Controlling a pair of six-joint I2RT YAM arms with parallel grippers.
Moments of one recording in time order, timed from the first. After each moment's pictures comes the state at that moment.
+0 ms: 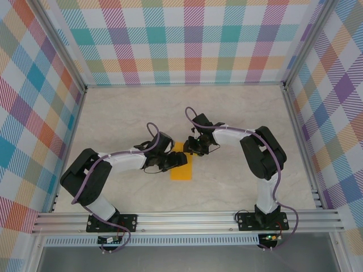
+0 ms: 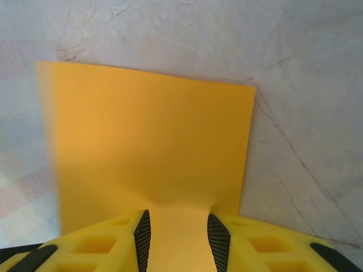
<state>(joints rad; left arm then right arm) -0.66 1.61 0.78 -0.16 0.35 -0.86 0.62 1.97 1.22 -0.45 -0.40 0.70</state>
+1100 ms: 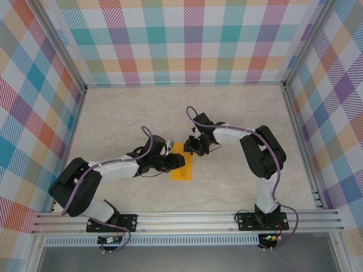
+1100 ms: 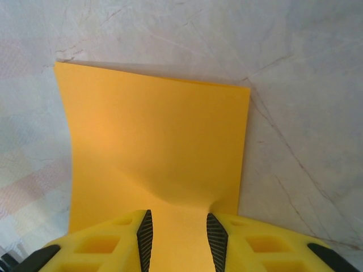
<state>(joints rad) -0.66 1.49 0.65 0.04 0.45 -0.91 0.61 1.98 1.23 -0.46 -0.44 0.71</state>
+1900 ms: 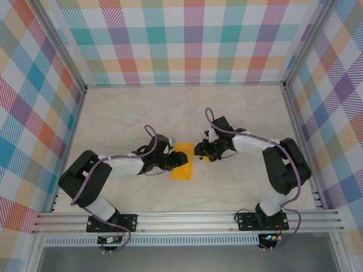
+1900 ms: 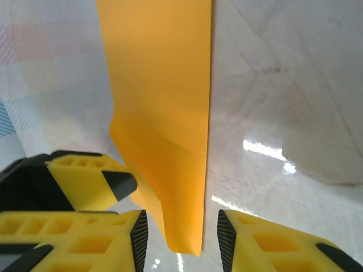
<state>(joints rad) -0.66 1.59 0.67 0.13 0.43 -0.95 0.50 1.69 0.95 -0.42 -0.64 0.68</state>
